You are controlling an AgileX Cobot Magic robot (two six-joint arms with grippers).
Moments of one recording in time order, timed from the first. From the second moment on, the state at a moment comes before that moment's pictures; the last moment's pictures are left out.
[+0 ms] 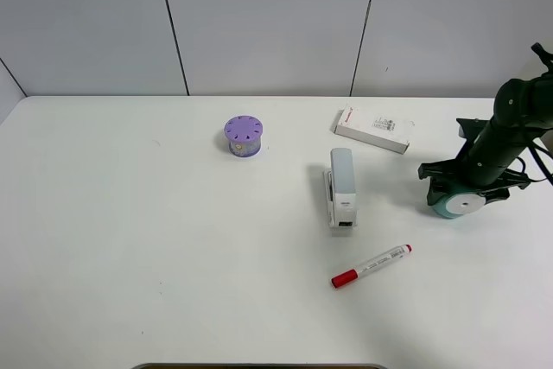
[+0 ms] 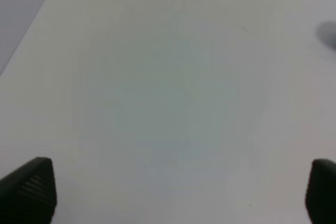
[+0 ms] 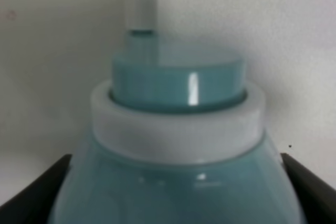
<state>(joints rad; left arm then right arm) -0.01 -0.01 -0.51 0.06 1.06 -0.07 -0.07 1.93 -1.02 0.03 0.62 0.02</state>
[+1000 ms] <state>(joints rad) -0.01 -0.01 -0.51 0.06 1.06 -0.07 -0.01 1.47 -1.02 0.06 0.75 0.07</state>
